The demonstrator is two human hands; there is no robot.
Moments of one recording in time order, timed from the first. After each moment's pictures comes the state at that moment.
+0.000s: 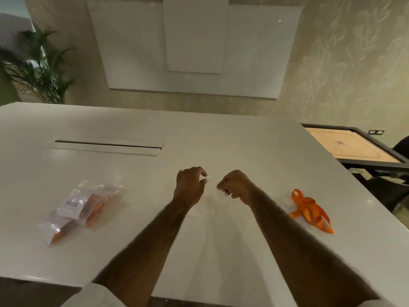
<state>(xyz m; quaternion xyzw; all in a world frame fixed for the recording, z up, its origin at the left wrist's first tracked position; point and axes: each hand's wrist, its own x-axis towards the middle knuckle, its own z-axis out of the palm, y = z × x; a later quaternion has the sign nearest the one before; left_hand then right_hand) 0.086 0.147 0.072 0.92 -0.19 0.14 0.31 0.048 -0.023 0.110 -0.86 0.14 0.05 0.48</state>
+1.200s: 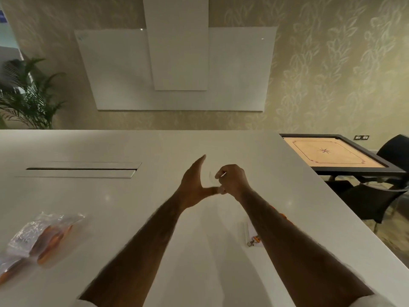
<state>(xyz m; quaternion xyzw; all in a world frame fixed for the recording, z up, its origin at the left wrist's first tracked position) 0.104 0.034 0.122 0.86 -0.30 0.03 0.42 0.073 -0.126 0.145 -0.87 0.12 -0.13 0.47</state>
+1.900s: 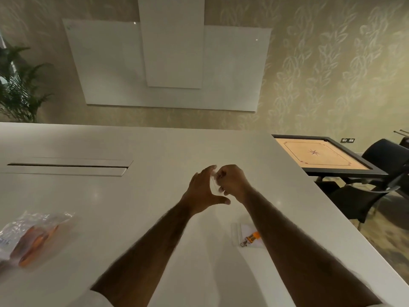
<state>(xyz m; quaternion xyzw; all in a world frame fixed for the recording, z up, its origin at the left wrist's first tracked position) 0.103 0.000 0.102 0.86 -0.31 0.03 0.41 0.064 -0.139 0.150 -0.88 0.10 -0.10 0.45</state>
